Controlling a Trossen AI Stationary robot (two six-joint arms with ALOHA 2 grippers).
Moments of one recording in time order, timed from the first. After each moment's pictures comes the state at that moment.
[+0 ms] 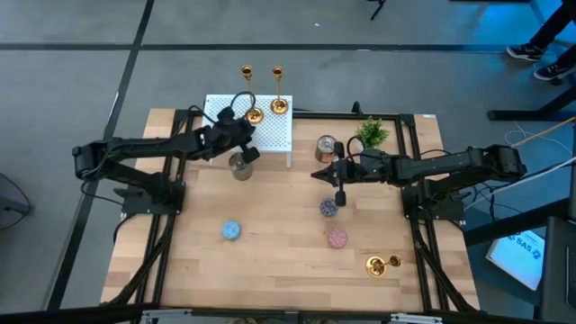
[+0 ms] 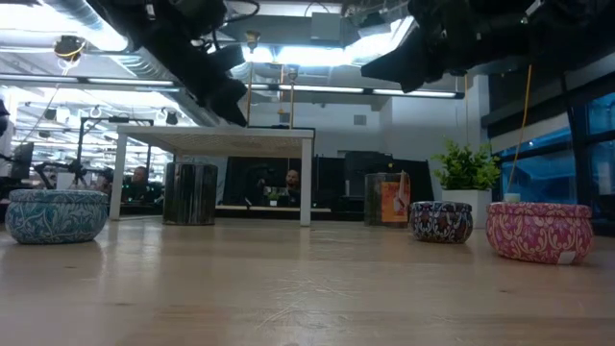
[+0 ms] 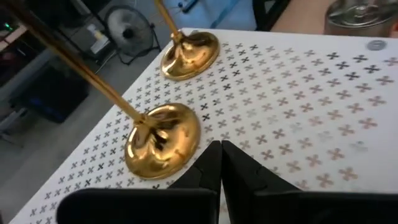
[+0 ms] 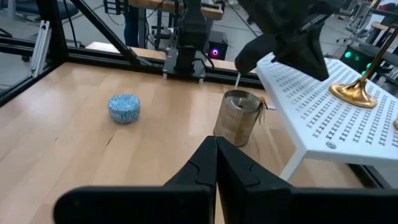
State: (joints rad) left arm 0.39 1.23 0.75 -0.07 -0.45 0.17; right arm -0.03 1.23 0.58 0.40 -0.02 -0.15
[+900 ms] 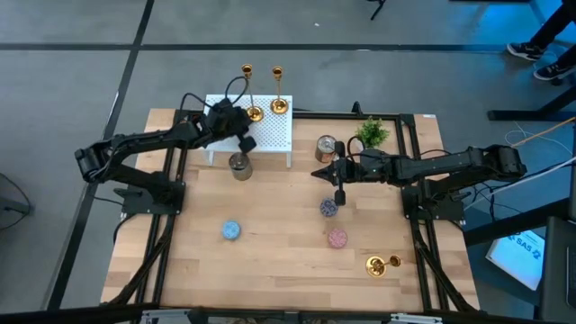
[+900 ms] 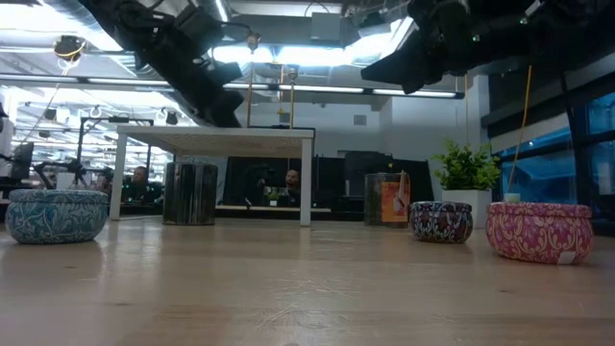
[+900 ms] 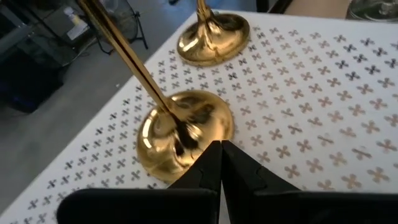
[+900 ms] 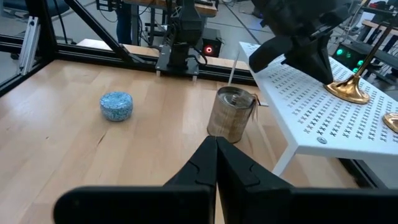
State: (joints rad) left arm 0.60 1.27 0.75 -0.03 -0.20 0.21; right arm -0.03 1.23 0.58 0.39 0.01 -0.15
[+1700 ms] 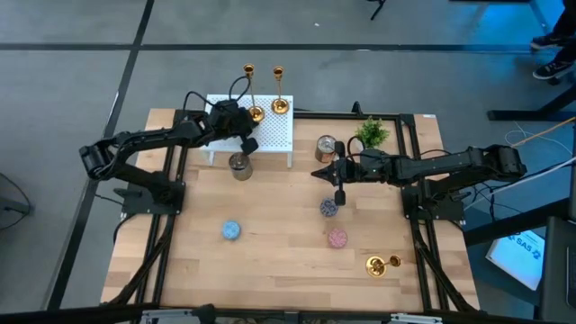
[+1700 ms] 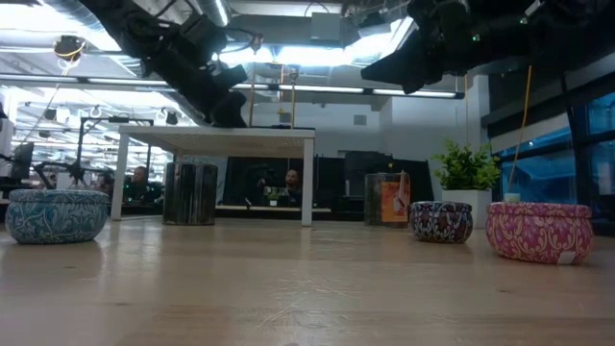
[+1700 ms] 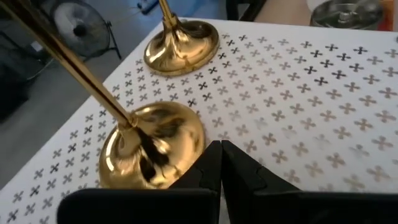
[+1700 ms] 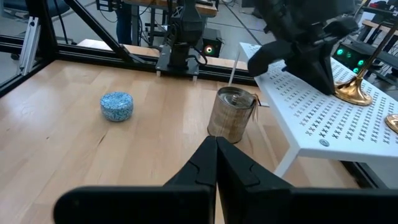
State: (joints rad) left arm 0.62 1.33 0.75 0.03 -0.07 0.24; right arm -0.03 1.23 0.58 0.39 0.01 -0.15
